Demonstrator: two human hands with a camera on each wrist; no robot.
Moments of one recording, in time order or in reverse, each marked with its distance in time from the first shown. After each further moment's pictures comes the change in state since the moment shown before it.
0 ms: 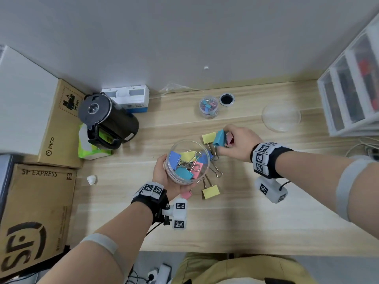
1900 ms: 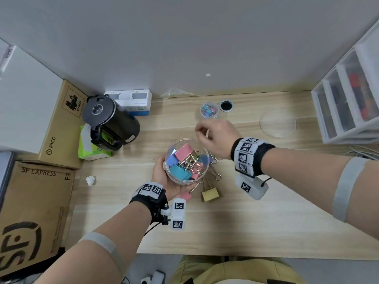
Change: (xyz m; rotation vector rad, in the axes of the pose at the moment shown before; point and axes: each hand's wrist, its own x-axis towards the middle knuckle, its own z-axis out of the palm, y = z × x) left_hand -0.021 0.003 0.014 -0.039 -0.094 0.019; right_hand 0.001 -0.081 -0.016 0.134 0.250 -0.366
